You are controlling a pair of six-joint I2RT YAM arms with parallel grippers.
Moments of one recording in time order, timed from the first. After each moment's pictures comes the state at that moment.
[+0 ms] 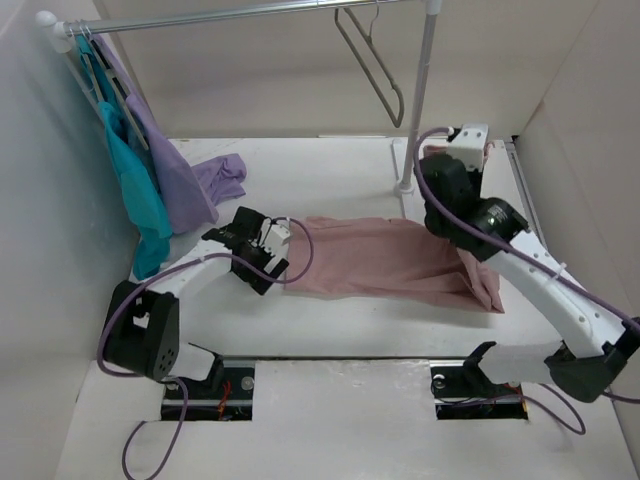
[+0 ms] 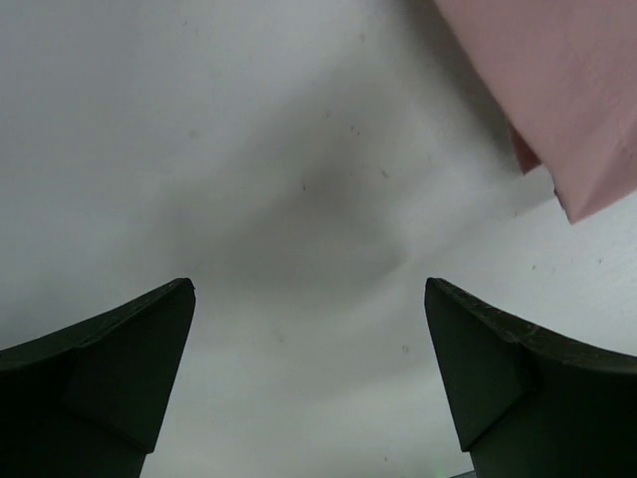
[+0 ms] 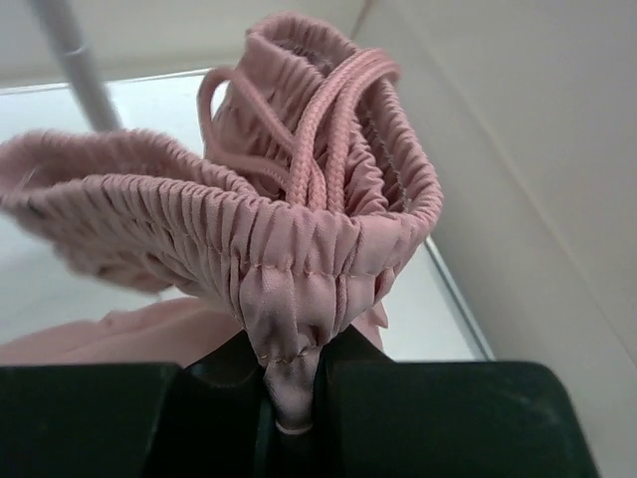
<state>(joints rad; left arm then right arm) -0.36 1.36 0.80 -0.63 0.02 0.37 0.65 1.28 1.50 -0.78 1.14 0.23</state>
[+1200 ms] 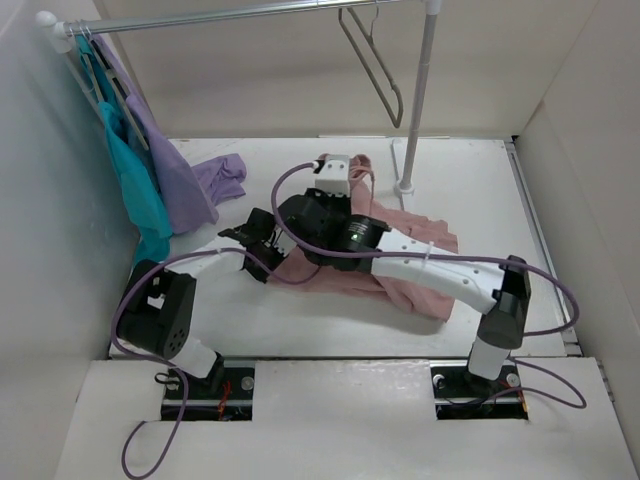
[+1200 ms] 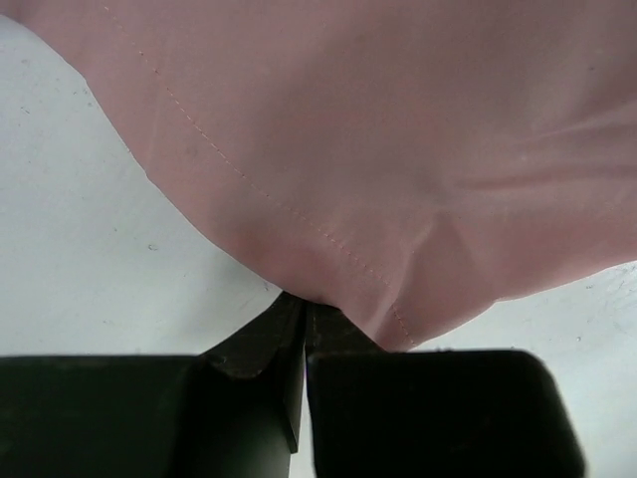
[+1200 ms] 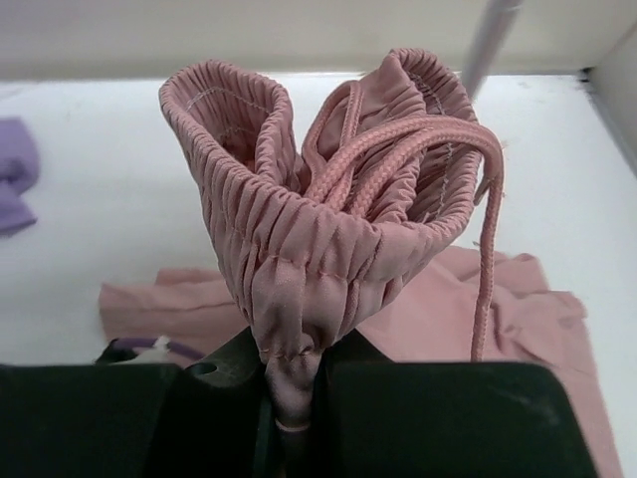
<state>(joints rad) -0.43 1.52 0.82 -0.48 0.07 0.38 1.14 1.75 1.75 -0.68 1.30 0.58</state>
